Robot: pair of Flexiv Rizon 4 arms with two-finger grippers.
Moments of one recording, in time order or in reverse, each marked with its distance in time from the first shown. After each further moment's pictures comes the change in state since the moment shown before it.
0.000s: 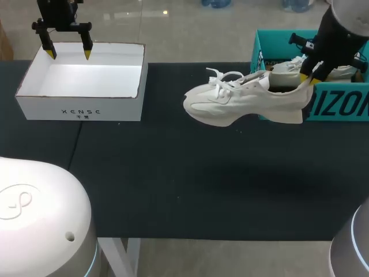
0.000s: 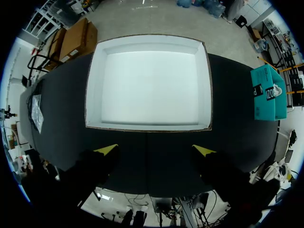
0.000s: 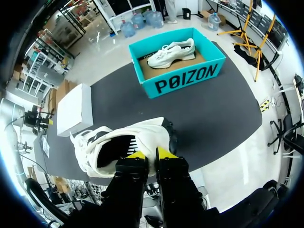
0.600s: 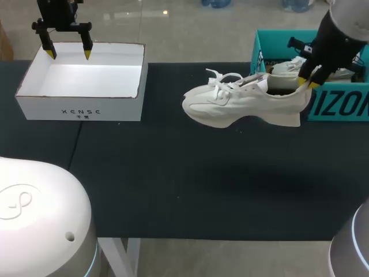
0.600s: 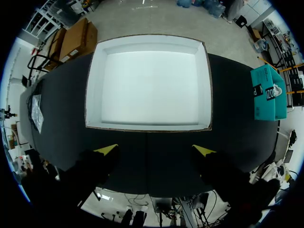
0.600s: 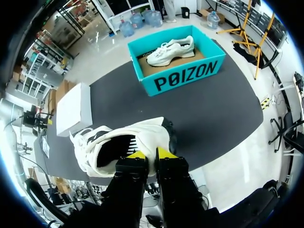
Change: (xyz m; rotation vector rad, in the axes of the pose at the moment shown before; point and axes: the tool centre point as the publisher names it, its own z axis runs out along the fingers) left arm 0.000 0.000 0.000 0.000 0.000 0.000; right arm -0.001 -0.009 0.010 0.009 0.001 0.014
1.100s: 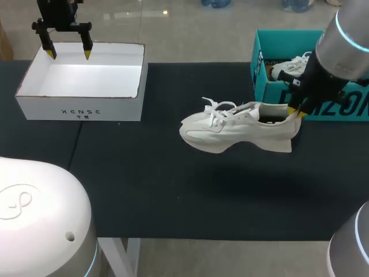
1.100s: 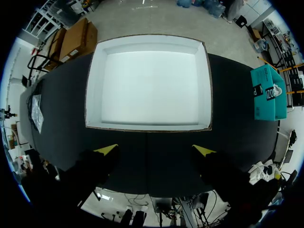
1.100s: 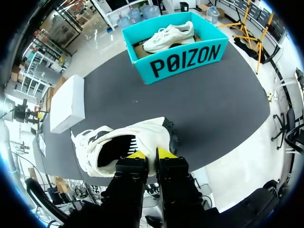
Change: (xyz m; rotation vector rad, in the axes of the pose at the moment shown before) left arm 0.000 0.000 0.000 0.000 0.000 0.000; right arm -0.014 -0.034 0.064 0.024 0.002 0.009
